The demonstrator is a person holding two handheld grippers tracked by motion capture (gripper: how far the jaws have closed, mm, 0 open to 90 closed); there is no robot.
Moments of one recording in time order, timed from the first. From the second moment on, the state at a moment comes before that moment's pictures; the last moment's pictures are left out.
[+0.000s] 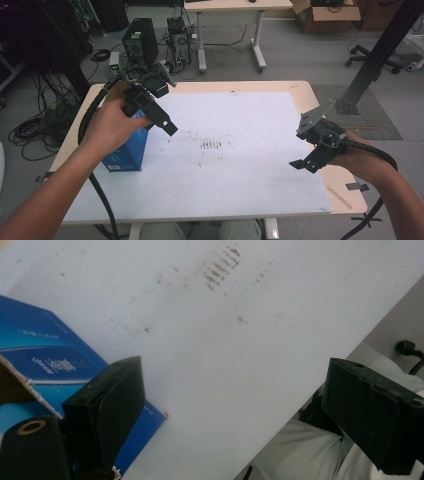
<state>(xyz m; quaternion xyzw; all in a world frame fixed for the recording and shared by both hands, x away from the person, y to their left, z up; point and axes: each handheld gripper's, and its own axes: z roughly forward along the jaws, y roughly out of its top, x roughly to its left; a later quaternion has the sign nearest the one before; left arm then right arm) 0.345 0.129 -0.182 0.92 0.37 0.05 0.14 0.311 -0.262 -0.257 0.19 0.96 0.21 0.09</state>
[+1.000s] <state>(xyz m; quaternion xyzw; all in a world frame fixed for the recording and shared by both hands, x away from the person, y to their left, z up) 0.334 0.104 -0.195 0.97 0.23 0.04 0.12 0.316 -0.248 -0.251 0.18 0.96 0.21 0.09</state>
